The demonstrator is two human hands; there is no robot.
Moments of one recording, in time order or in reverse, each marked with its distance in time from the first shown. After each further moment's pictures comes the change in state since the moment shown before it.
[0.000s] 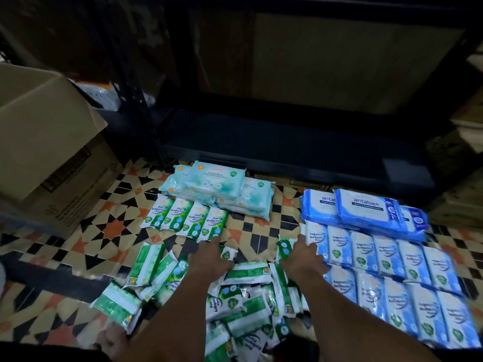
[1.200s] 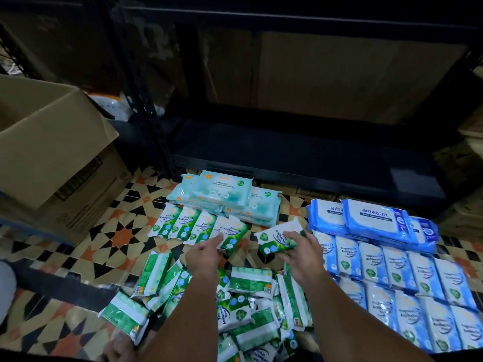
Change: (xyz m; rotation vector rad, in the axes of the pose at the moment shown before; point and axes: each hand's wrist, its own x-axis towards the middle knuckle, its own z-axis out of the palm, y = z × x) left_hand 0.006 0.009 -0.012 -1.496 0.398 -0.432; right_hand 0.011 -0.026 -0.011 1.677 -0.219 0.117
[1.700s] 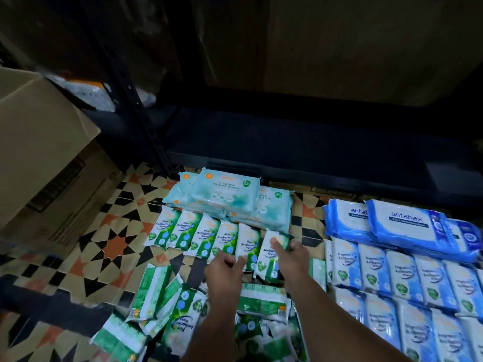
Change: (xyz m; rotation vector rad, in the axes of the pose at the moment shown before) left_hand 0.030 -0.043 0.019 0.597 -0.106 0.459; right_hand 0.063 0.058 0.044 -0.535 0.195 -0.067
